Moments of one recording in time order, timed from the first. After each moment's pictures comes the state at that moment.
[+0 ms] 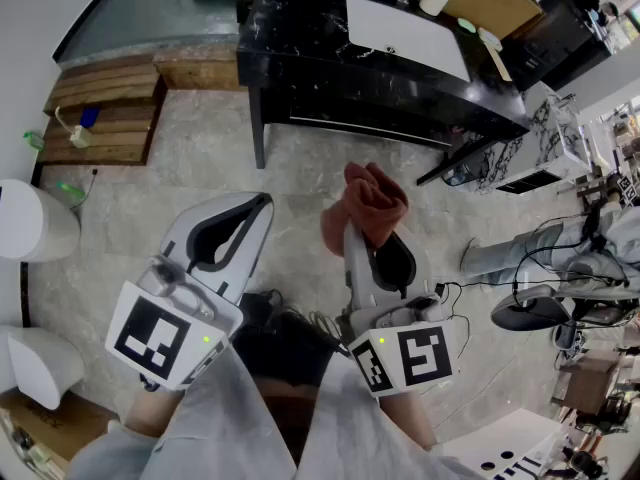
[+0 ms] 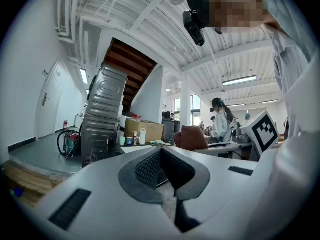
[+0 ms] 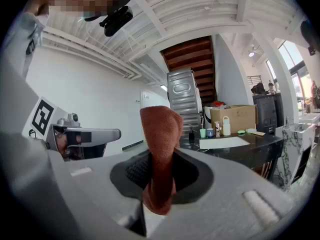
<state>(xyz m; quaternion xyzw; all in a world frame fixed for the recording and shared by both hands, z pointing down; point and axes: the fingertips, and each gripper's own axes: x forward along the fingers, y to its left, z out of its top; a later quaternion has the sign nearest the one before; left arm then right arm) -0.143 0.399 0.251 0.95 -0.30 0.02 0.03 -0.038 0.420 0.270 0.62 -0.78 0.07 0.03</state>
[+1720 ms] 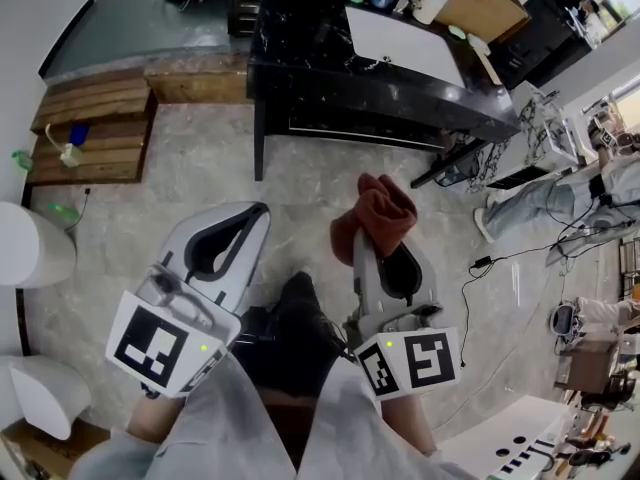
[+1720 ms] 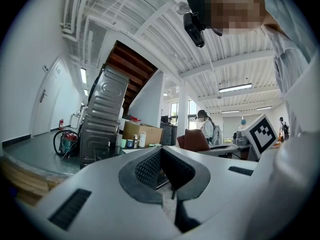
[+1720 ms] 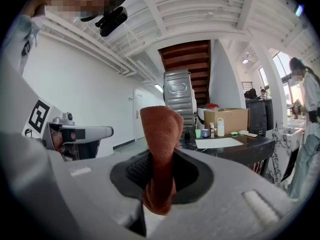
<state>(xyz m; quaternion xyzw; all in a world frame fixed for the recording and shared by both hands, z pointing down) -0.218 0.375 0.251 0.96 -0.28 -0.01 0.03 -0.095 0.406 0.272 0.67 -0.74 0.06 0.05</state>
